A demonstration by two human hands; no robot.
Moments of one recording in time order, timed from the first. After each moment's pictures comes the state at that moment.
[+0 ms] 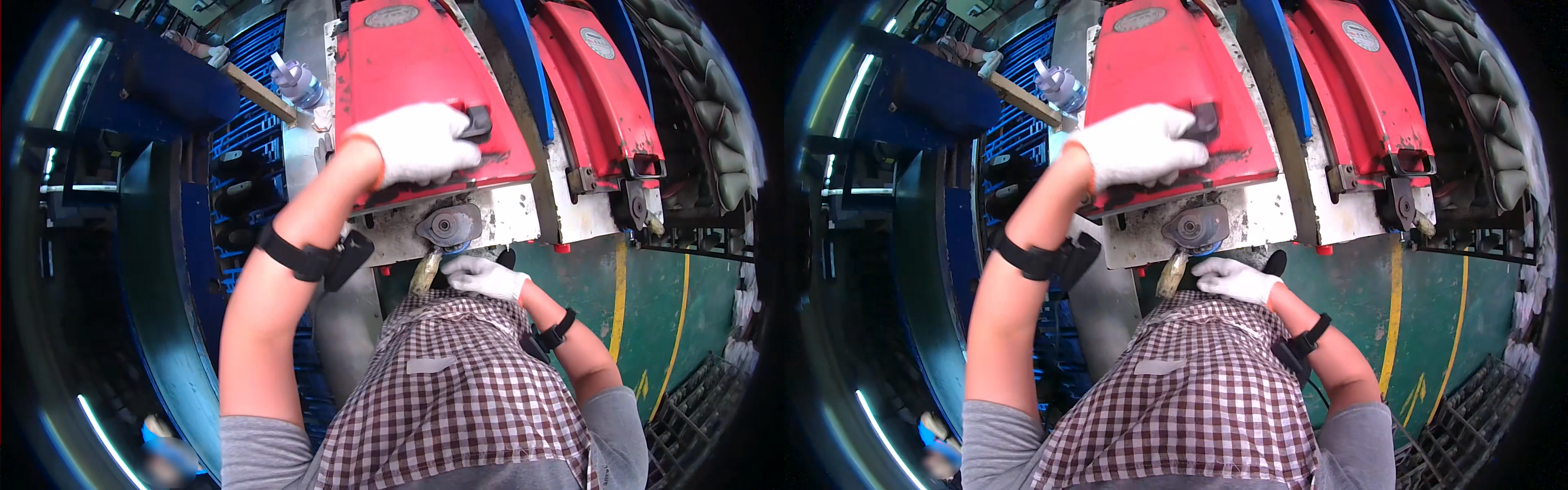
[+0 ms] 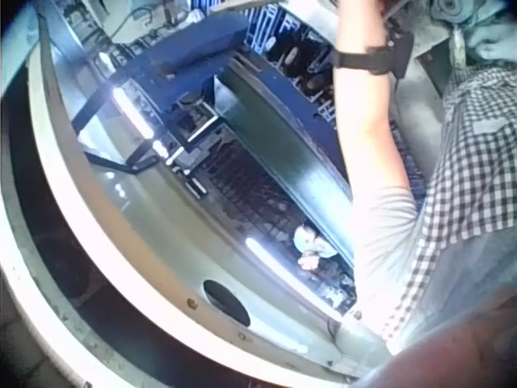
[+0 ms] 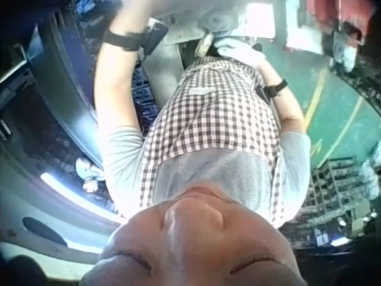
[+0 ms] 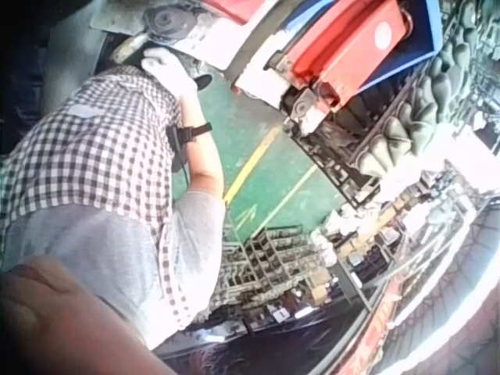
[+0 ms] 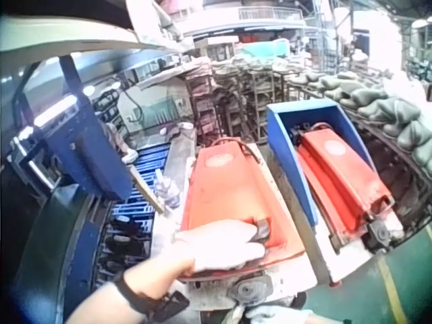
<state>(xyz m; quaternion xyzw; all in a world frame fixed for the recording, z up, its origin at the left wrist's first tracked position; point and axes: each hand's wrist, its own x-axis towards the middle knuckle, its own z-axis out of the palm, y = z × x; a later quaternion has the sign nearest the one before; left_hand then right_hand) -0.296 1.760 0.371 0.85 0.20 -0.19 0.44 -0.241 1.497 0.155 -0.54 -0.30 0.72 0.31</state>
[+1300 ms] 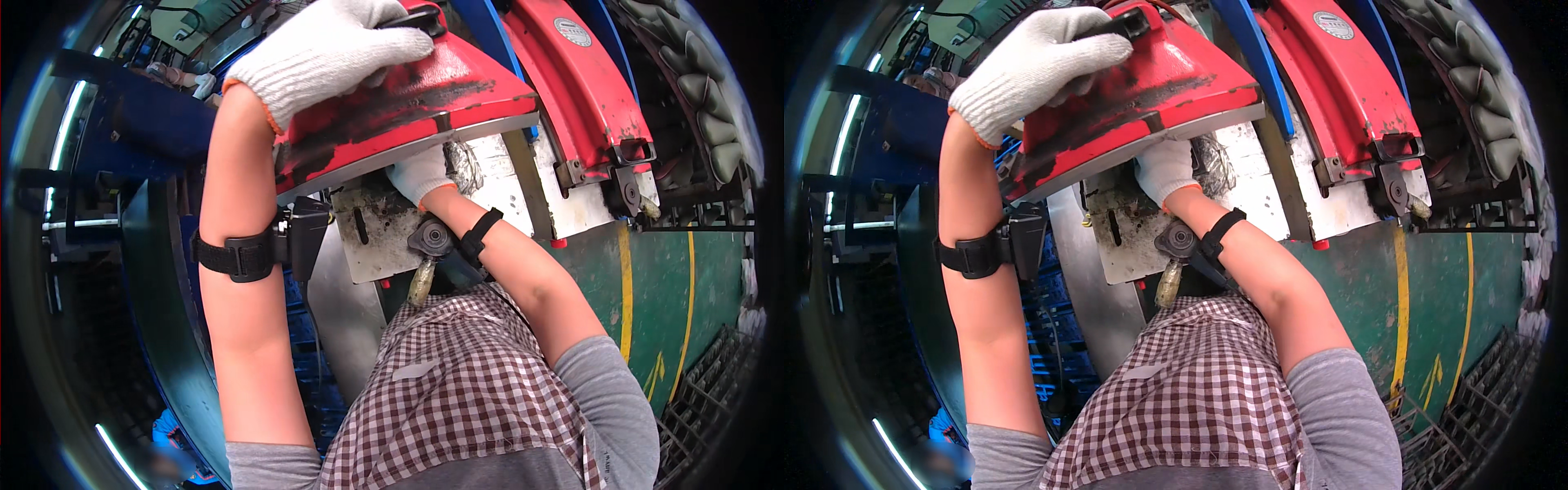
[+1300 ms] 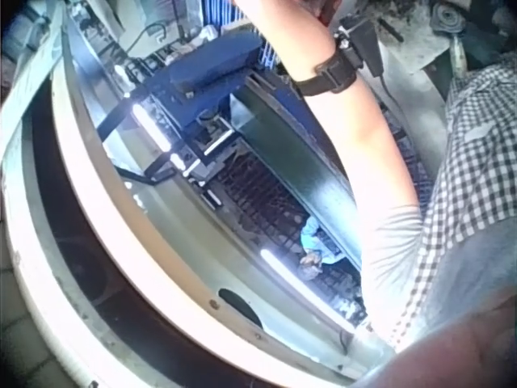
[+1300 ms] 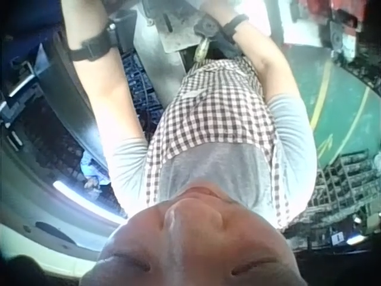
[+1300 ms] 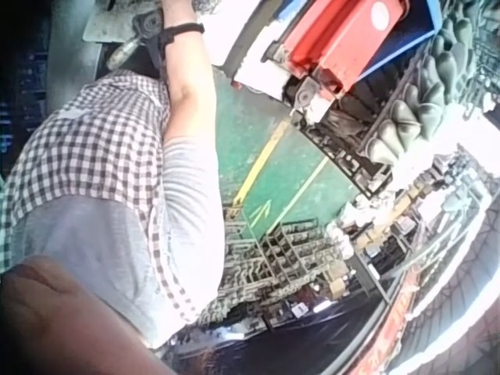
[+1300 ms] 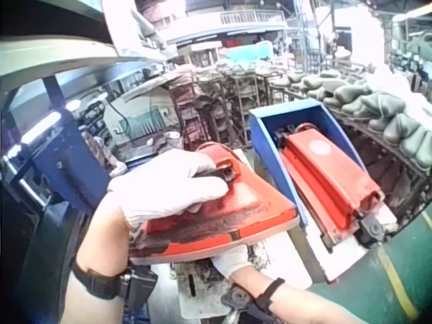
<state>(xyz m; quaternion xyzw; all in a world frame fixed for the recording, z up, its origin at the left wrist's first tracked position) -0.282 1.793 0.471 0.92 0.21 0.04 0.33 -0.223 1.718 0.175 -0.83 -0.53 0.02 0.19</state>
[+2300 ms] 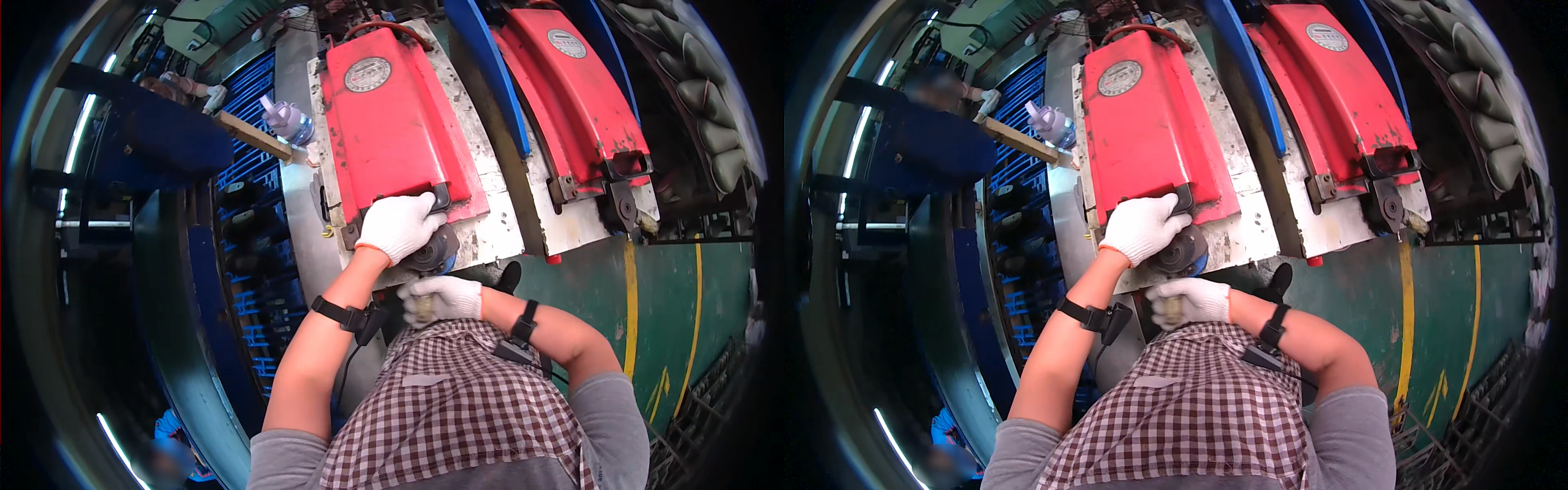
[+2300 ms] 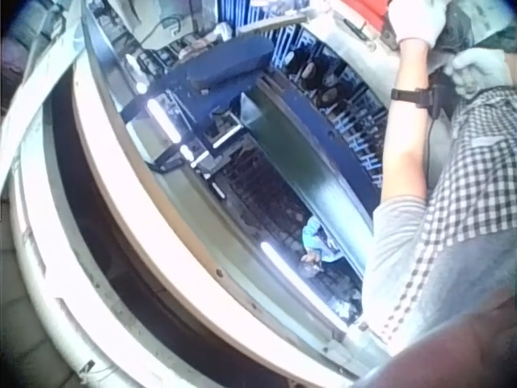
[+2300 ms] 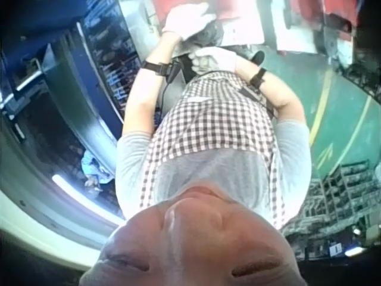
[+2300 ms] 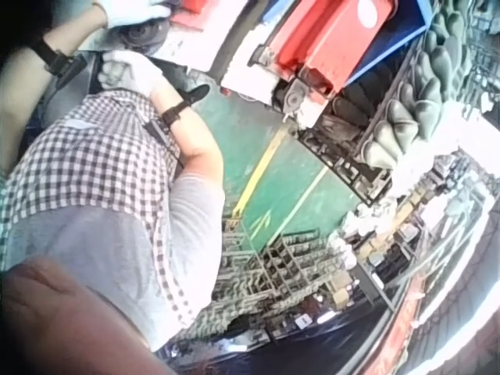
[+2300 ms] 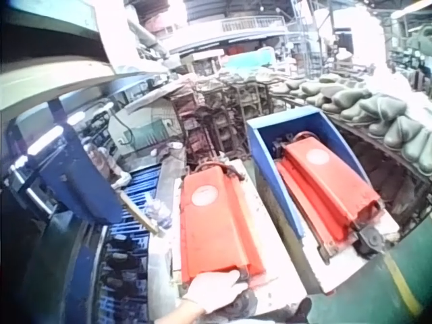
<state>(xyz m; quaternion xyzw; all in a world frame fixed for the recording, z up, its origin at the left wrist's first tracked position) -0.313 1.710 0.272 0.95 0.24 -0.10 0.20 -0.278 1.532 0.130 -0.14 0.03 0.89 0.43</state>
